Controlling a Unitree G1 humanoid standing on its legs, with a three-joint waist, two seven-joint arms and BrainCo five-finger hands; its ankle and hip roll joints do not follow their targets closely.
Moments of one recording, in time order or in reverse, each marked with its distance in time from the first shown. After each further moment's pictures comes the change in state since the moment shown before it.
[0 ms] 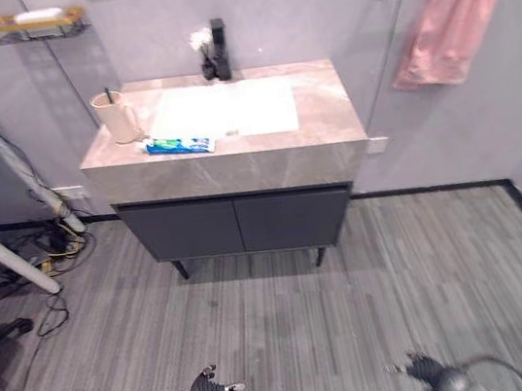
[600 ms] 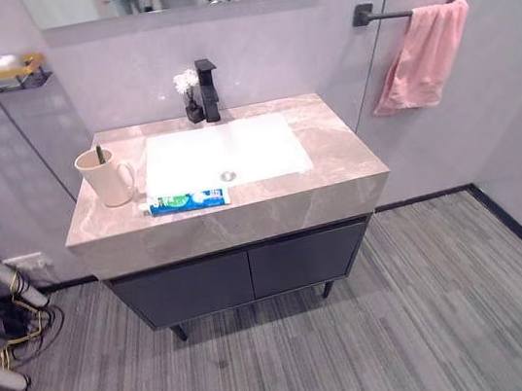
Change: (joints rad) left arm 0.040 0.020 -0.098 0.100 0.040 0.006 -0.001; right arm 0.153 0.042 -0.002 -0.037 -0.029 0.035 0.033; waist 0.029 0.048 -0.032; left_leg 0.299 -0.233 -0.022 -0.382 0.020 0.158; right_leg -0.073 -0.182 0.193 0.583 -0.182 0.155
